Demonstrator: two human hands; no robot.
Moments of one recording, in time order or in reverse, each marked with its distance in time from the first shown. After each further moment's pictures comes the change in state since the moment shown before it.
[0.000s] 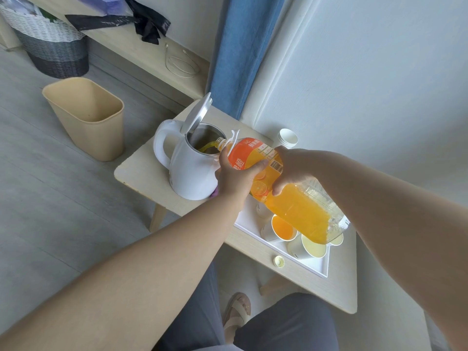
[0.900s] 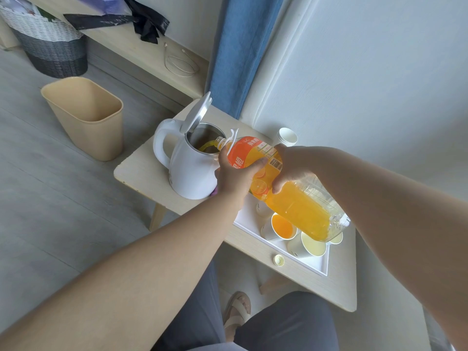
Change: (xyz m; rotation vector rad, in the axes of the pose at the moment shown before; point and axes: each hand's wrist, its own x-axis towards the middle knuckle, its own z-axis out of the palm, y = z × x) left_hand -0.002 0.001 0.000 -0.052 -0.006 -0.014; right_hand -0.001 -0.001 -0.003 -0.013 -0.004 0.016
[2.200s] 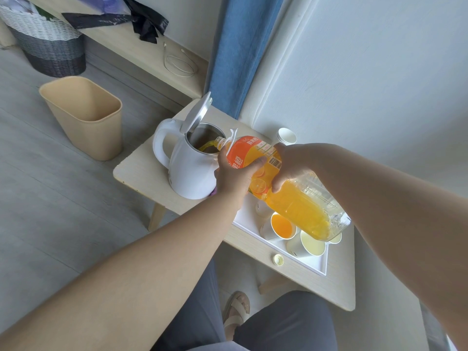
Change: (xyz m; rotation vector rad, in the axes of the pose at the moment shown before) left_hand 0.000 0.000 -0.002 -0.048 -0.027 0.004; right_hand -0.005 -0.008 -0.008 -0.046 -0.025 0.038
